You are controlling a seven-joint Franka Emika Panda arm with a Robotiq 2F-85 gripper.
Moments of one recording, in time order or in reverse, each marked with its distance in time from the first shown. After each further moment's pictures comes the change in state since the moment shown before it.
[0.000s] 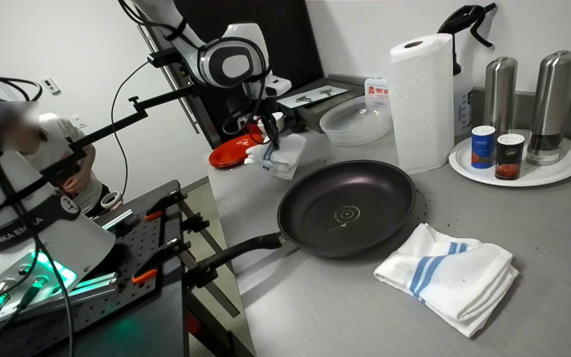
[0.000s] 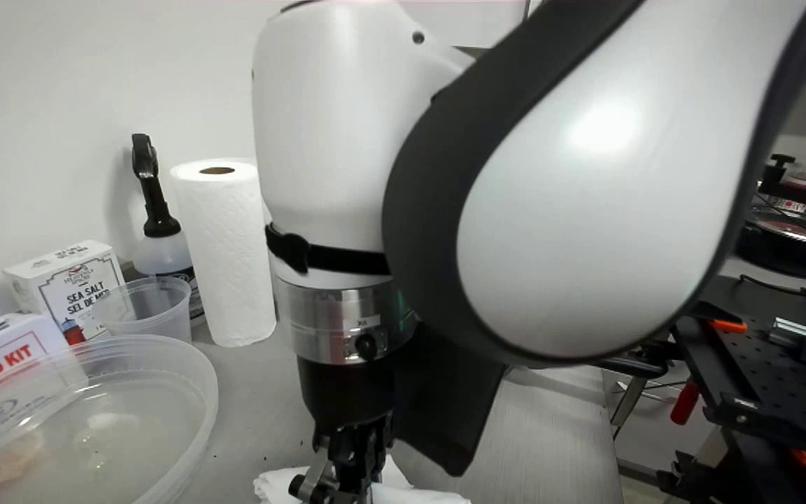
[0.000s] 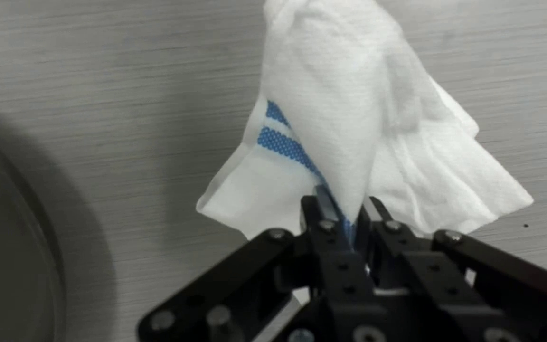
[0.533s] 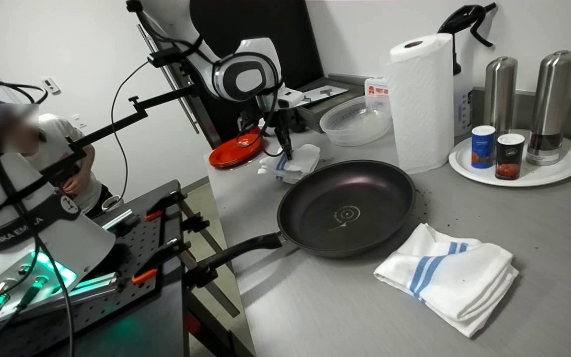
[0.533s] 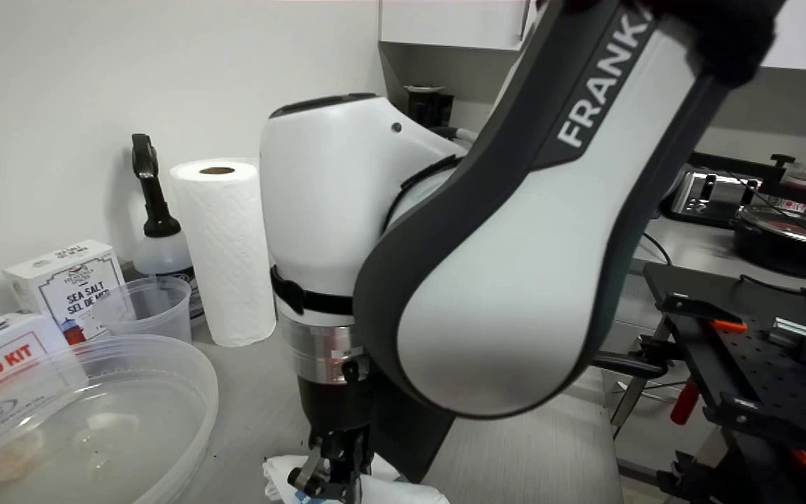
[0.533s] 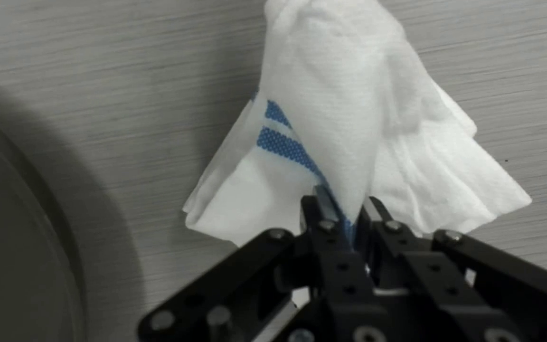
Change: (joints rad) arm 0.028 0.118 -0.071 0.080 0.000 0.045 0.023
